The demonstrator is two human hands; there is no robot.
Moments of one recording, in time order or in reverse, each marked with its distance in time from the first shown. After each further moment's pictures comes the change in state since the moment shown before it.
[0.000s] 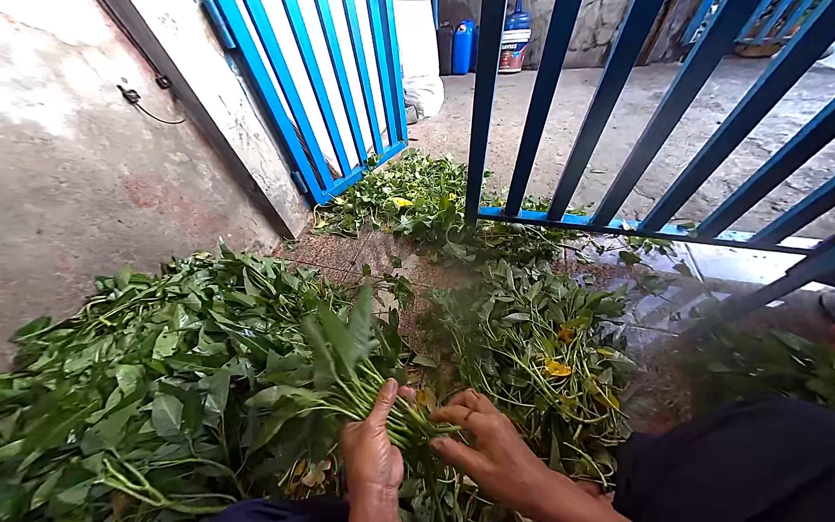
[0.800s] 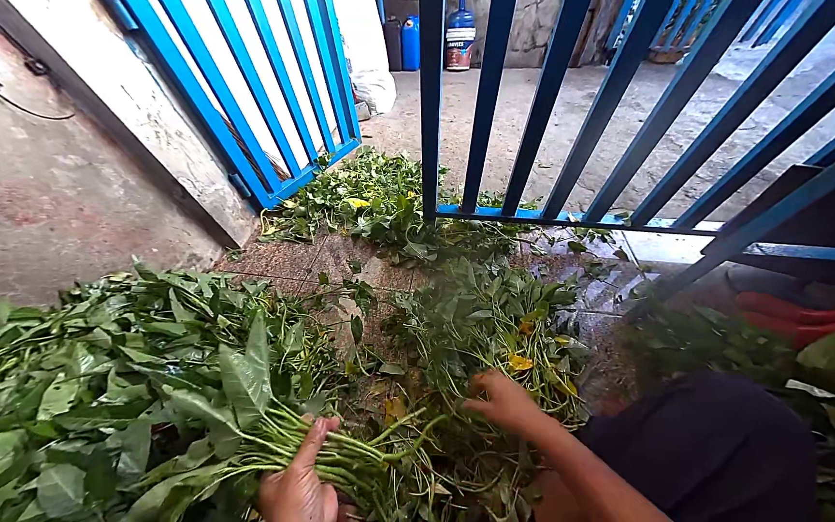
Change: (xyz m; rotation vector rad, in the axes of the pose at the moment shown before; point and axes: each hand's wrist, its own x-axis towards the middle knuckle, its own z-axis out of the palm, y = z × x) left_hand 0.019 0.003 -0.020 0.078 0.181 0.119; right_hand 0.017 0.098 -0.072 -0.290 -0.134 0.578
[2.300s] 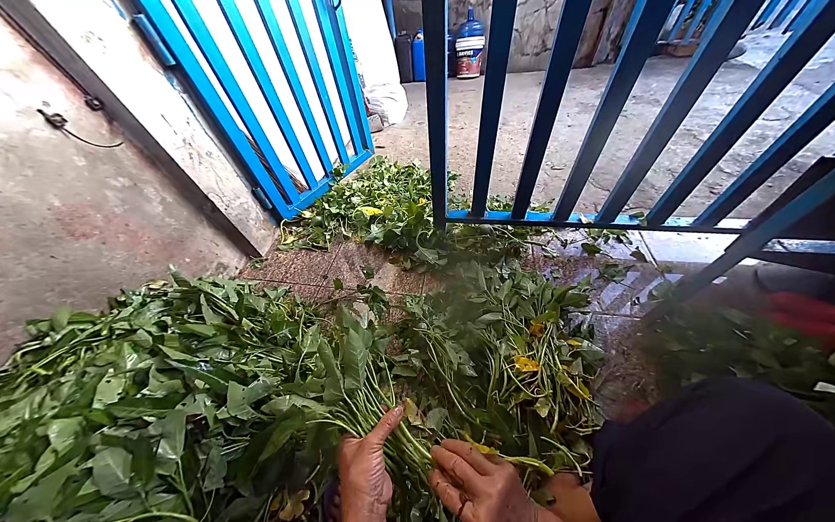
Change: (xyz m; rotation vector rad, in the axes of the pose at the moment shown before) left_hand -0.021 -0.039 0.021 0.179 -0.192 -0.134; right_hand -0.066 -0.029 0.104 -0.377 0.884 -1.029
